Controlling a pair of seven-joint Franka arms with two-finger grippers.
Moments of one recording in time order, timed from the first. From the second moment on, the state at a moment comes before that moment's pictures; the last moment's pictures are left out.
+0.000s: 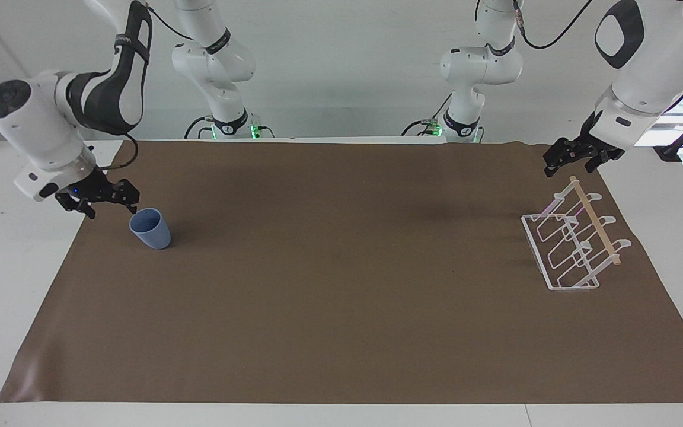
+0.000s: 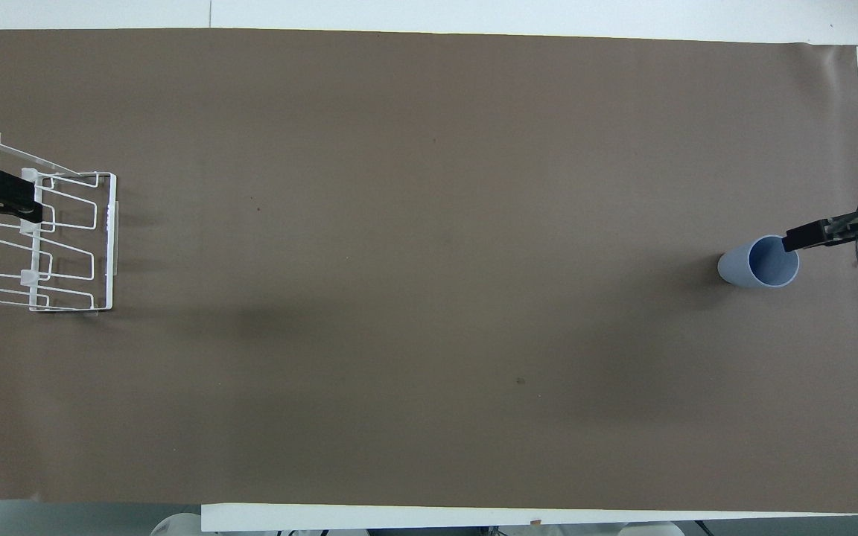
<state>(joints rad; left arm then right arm) -0.16 -0.02 0.09 -1.65 0.01 1.55 -0.08 -0.14 0.10 -0.14 -1.99 -0.02 2.00 -0.41</state>
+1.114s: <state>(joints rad) -0.16 -0.02 0.09 -1.65 0.01 1.55 -0.08 -0.14 0.11 -0.14 -2.11 -0.02 2.13 -0.46</state>
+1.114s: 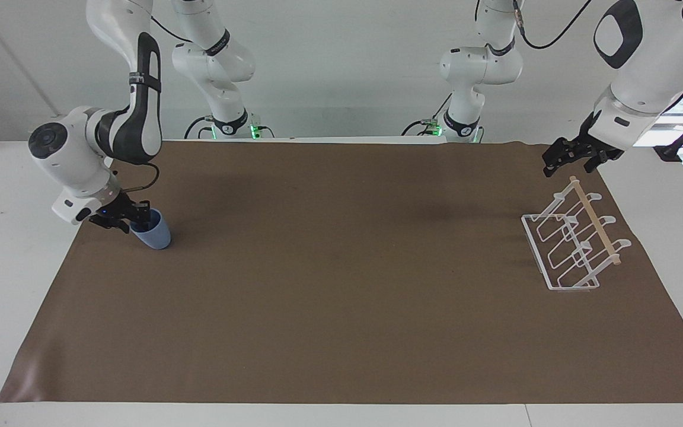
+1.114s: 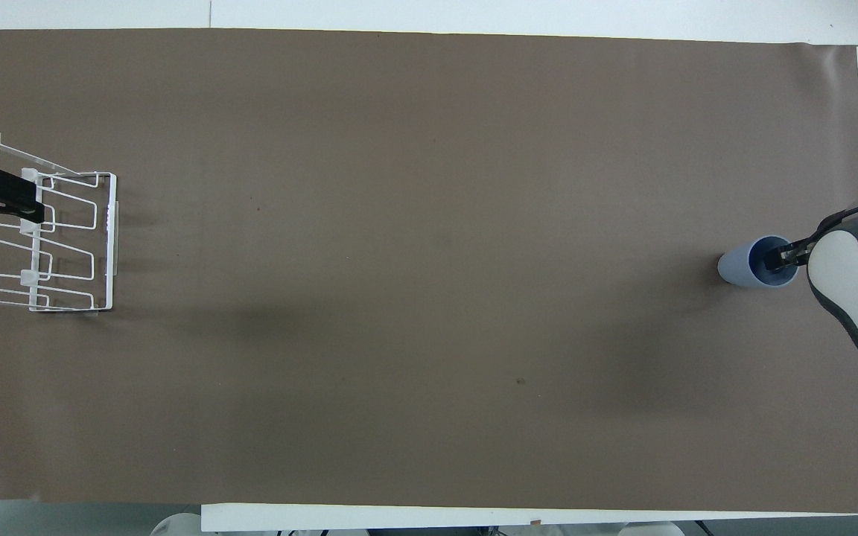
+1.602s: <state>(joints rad) -0.16 -0.02 0.09 -1.65 0.01 1.54 -0.08 -0.14 0.10 -0.13 -2.07 -0.02 2.06 -0.46</state>
